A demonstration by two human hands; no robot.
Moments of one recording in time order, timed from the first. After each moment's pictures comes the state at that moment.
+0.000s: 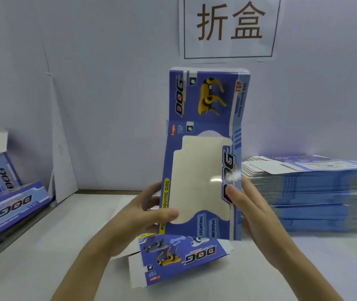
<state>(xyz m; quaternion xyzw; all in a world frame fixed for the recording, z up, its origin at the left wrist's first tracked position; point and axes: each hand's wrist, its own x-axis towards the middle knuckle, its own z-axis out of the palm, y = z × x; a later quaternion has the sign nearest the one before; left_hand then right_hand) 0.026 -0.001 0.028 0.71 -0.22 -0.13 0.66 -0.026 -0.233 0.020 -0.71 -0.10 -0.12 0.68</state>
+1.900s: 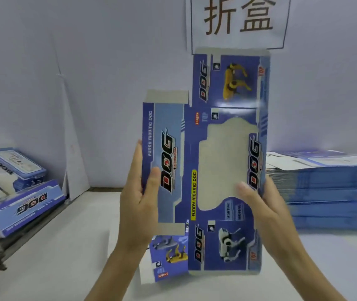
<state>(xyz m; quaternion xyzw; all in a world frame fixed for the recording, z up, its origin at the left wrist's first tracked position) 0.007 -0.023 0.037 0.65 -0.25 0.28 0.67 -0.031 -0.221 0.015 -0.67 -0.08 -0.27 0.69</state>
